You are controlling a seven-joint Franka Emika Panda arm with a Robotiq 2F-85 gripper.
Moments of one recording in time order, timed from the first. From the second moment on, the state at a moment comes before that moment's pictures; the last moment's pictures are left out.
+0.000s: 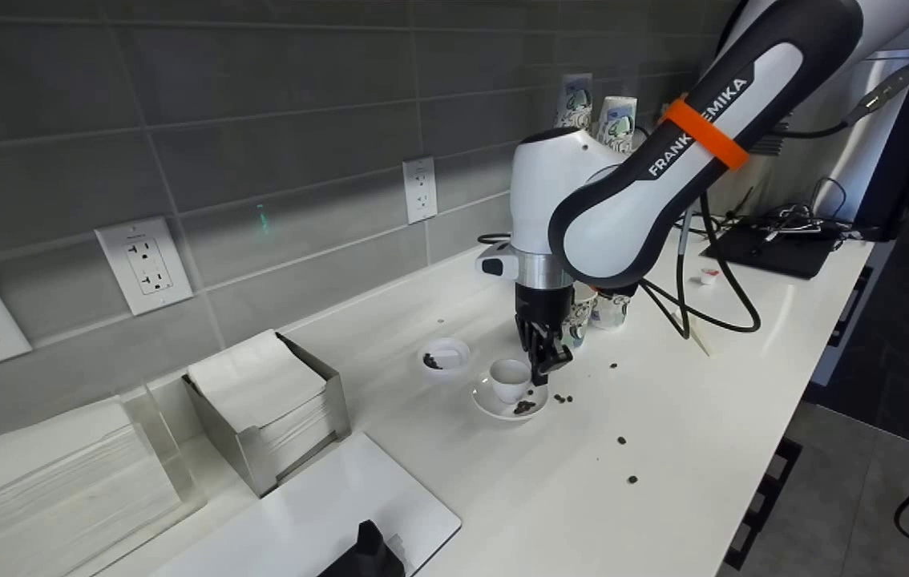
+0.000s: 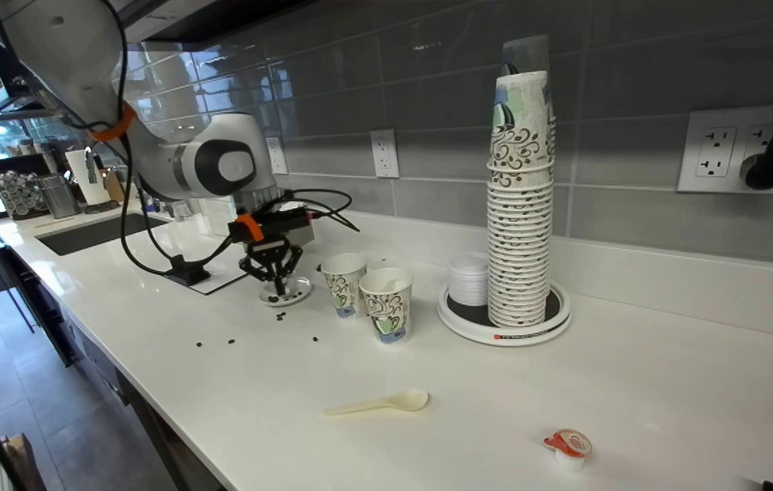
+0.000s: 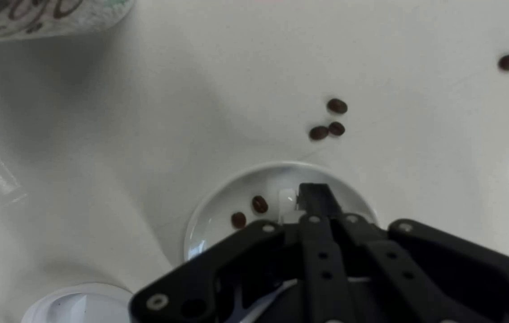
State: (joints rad) arm 0.08 0.28 0.15 -2.23 -0.14 2.51 -0.80
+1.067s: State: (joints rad) arm 0.00 0.05 0.12 -2.38 -0.09 2.55 -0.79
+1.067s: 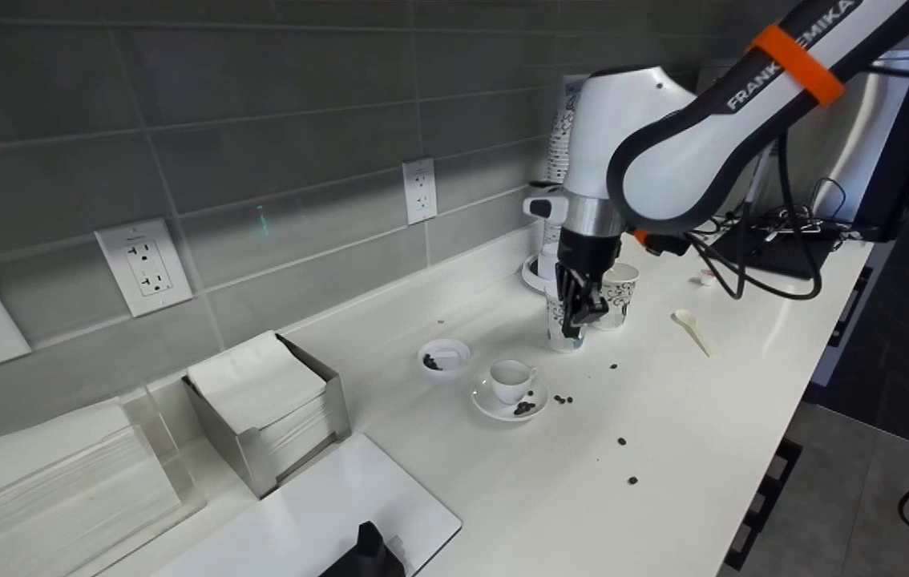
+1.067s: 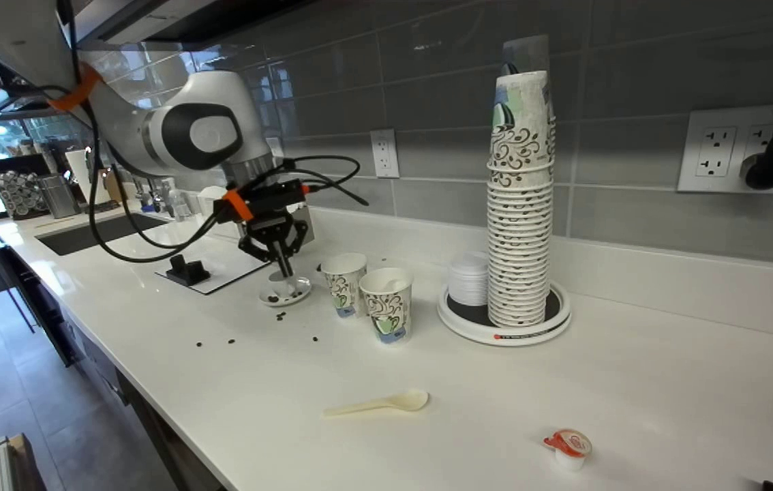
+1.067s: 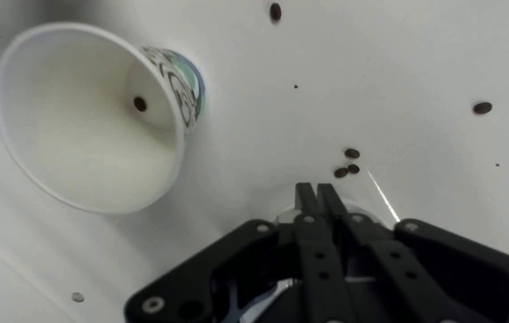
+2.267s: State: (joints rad) arm 0.03 -0.52 -0.21 -2.76 0.57 2.30 -1.09
